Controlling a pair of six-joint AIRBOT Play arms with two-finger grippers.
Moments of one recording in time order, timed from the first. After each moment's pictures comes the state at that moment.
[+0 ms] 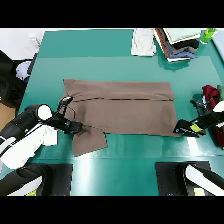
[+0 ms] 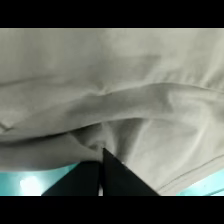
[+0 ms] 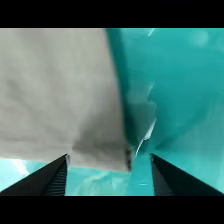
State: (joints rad) left arm -0.34 -1.04 0.64 1.20 -1.04 -1.65; right arm -0.34 -1.07 0.62 -1.32 1.31 1.43
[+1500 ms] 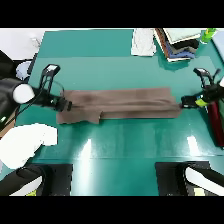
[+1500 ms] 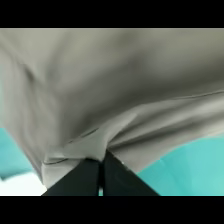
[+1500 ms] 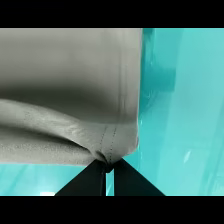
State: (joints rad) left arm -0.34 -1.01 1.02 1.53 -1.16 -1.66; right arm -0.17 -1.14 1.06 -1.46 1.34 1.44
